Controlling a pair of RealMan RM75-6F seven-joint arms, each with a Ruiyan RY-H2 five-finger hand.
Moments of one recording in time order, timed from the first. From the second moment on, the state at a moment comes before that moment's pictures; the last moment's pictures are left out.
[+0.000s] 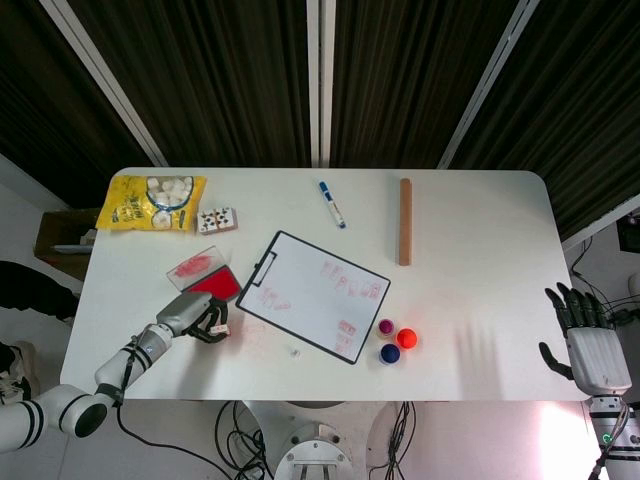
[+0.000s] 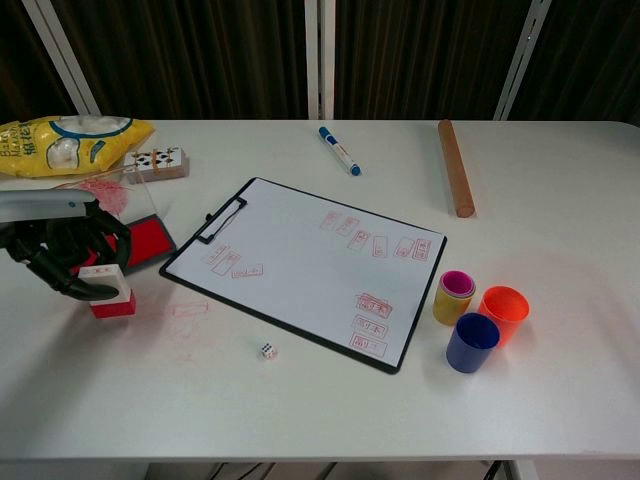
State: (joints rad) left arm -0.63 -1.35 0.00 -1.52 1.30 0.73 -0.32; right arm 0.06 -1.19 0.03 -1.49 -1.52 1.45 -0.01
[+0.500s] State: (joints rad) left arm -0.61 -1.44 0.00 -1.38 1.38 0.77 -0.45; right arm 0.06 -1.18 0.03 -1.50 -1.51 1.44 -0.03
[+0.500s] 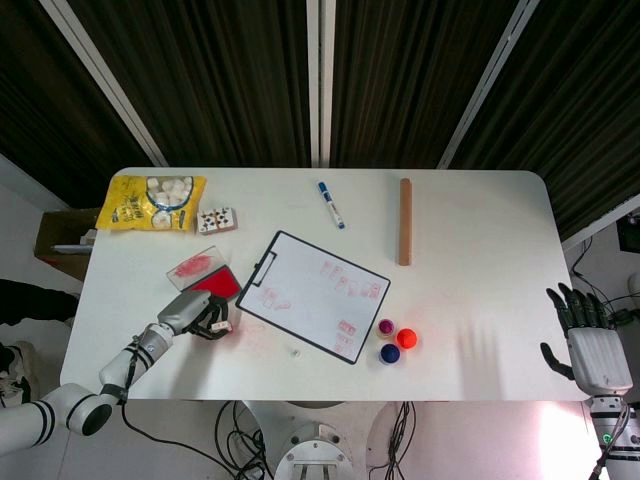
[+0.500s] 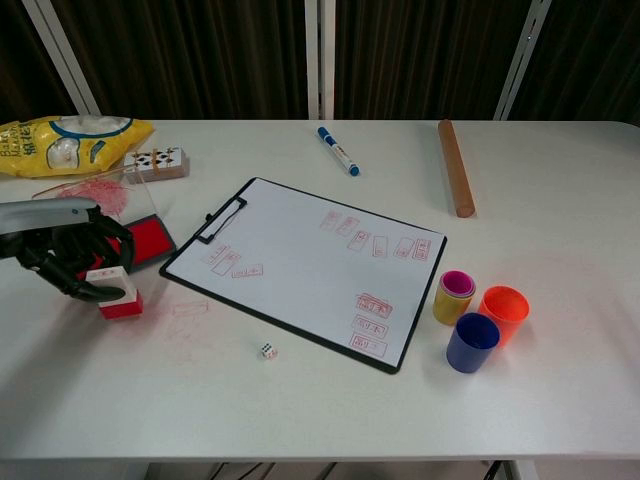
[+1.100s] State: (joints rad) left arm -0.60 -1.50 0.01 -1.28 1.44 0.81 -0.48; right arm 0.06 -1.17 0.03 -1.52 -1.50 1.44 -0.04
